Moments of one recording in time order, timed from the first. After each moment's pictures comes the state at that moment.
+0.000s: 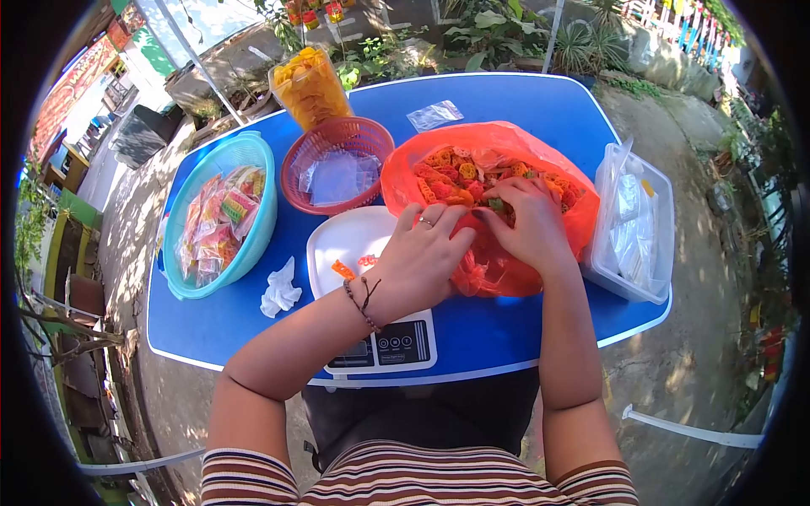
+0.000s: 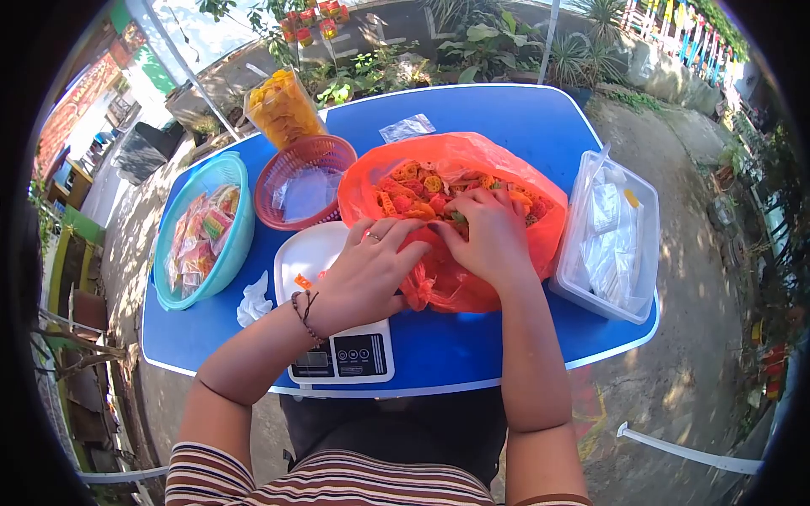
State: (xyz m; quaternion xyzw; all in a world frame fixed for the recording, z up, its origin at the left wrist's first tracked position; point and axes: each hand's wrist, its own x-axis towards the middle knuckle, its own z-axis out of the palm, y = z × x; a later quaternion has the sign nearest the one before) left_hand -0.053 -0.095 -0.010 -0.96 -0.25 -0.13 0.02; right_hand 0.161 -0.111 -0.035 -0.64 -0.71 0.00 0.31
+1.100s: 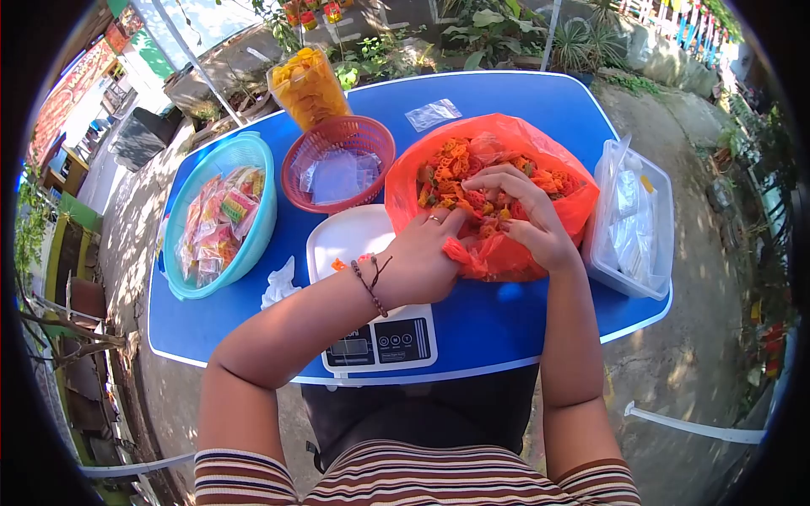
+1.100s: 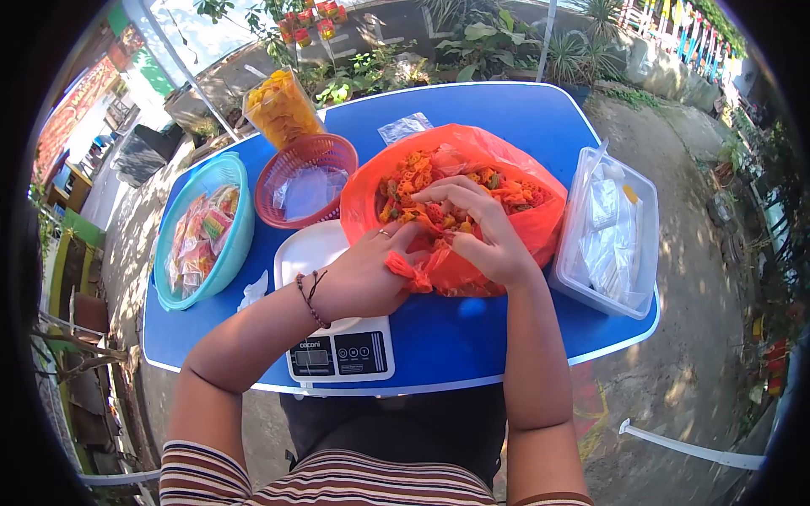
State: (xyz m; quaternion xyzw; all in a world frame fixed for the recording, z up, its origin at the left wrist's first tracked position) left_hand -0.051 -0.080 -0.019 -0.97 -0.19 -0.07 -0.10; right_hand 0.170 -0.115 -0.008 -0.37 -0.71 0.35 0.49
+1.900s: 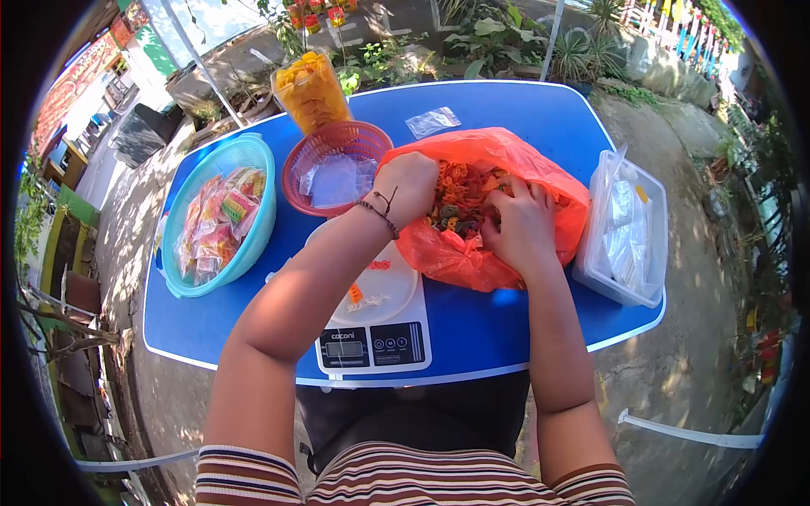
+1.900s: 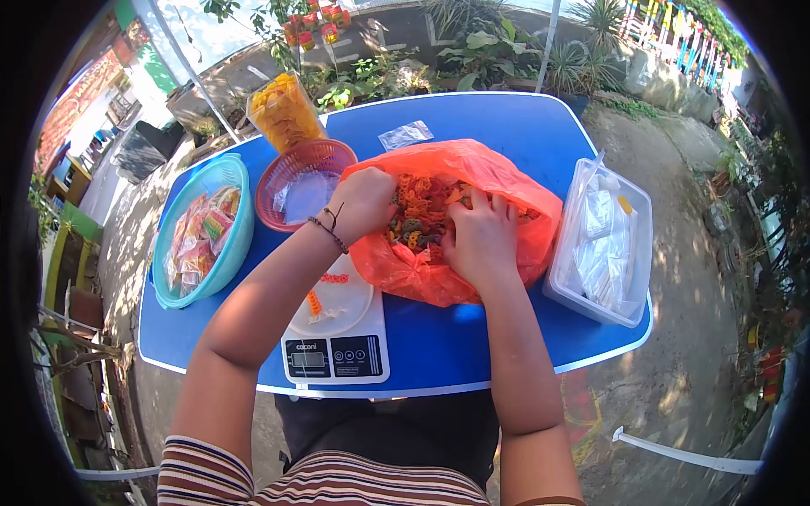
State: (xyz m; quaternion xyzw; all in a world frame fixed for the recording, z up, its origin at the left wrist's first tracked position) left_hand -0.029 0.020 -0.021 -0.92 -0.40 -0.05 -0.01; right_hand 0.151 -0.111 -0.034 -0.71 -0.68 -0.05 0.20
